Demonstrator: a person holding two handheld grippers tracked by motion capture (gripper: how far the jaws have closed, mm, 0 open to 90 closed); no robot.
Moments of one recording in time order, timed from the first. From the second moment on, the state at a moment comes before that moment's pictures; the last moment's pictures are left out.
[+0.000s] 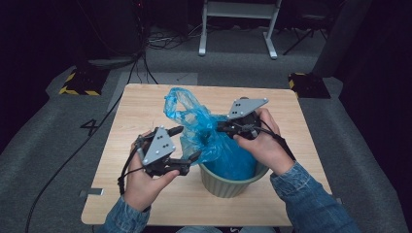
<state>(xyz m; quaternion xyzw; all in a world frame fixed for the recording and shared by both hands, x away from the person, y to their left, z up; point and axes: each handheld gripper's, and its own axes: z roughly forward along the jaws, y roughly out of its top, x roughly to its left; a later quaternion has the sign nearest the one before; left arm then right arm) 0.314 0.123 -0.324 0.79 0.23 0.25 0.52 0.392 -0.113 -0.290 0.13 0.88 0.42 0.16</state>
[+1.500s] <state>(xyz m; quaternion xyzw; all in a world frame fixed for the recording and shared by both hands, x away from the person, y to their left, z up) 0.325 0.116 -0.317 0.79 0.22 0.24 0.51 0.402 -0.153 -0.297 0.20 0.88 0.41 0.15</state>
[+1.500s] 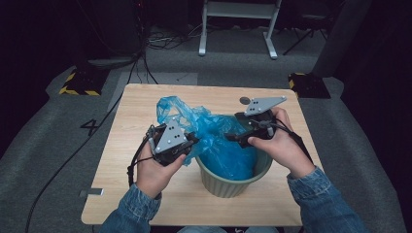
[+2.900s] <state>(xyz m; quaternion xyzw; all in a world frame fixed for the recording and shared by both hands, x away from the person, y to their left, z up) 0.327 0.101 -0.321 0.80 0.21 0.23 0.51 0.386 -0.075 -0.332 0.22 0.91 0.32 0.15</state>
